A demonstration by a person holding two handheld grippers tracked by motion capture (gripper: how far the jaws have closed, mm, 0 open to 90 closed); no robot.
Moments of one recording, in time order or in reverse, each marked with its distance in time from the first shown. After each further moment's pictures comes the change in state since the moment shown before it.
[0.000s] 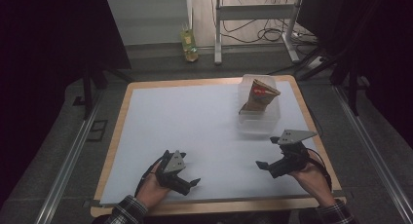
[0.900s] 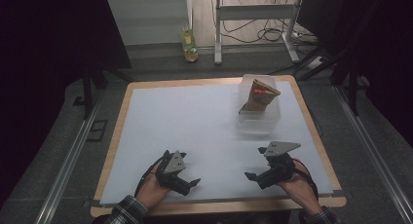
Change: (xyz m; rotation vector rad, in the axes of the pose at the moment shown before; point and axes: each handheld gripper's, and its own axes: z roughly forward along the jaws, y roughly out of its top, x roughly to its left) left arm -0.001 0.000 0.000 0.001 0.003 0.012; right arm 0.025 -0.018 0.033 0.019 0.038 -0.015
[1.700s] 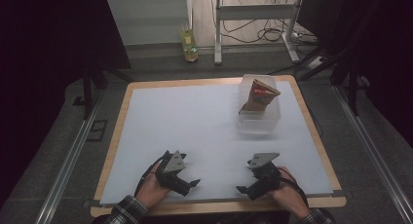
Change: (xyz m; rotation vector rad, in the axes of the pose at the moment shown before) left arm 0.001 -0.002 0.002 0.009 -0.029 -0.013; right arm 0.019 -0.022 0.043 0.142 0.069 -0.044
